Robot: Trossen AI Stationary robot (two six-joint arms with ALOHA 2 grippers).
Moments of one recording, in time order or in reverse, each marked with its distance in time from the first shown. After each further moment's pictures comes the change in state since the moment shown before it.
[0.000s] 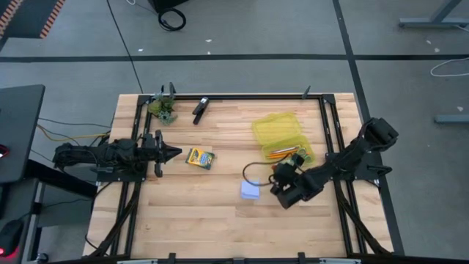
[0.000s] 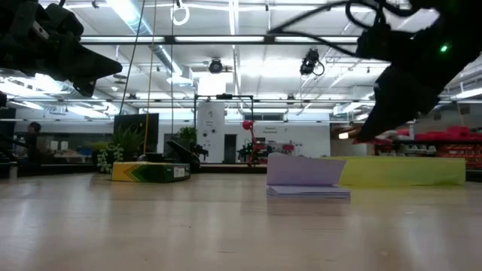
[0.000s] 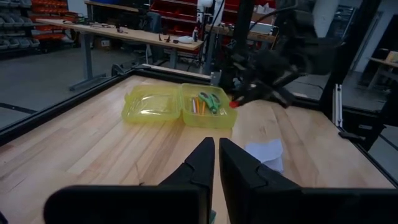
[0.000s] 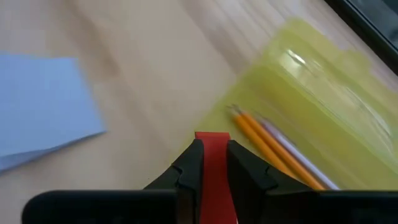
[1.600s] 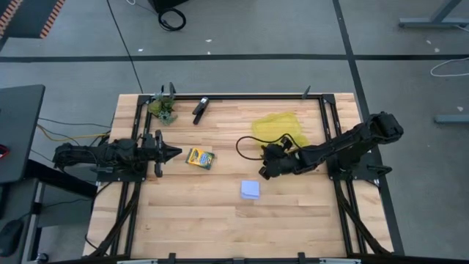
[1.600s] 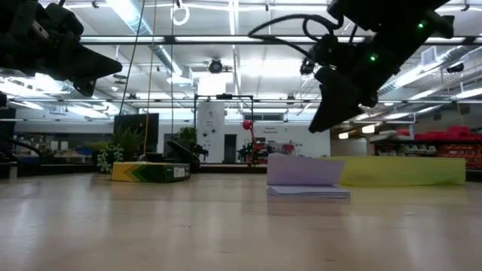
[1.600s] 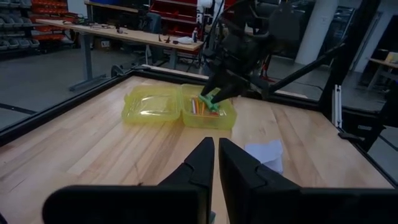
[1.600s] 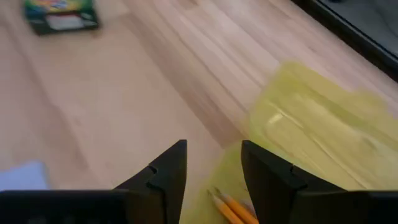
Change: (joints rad) left arm 0.000 0.000 0.001 0.001 0.000 0.000; right arm -0.307 -0.102 -0.065 0.389 -0.122 -0.387
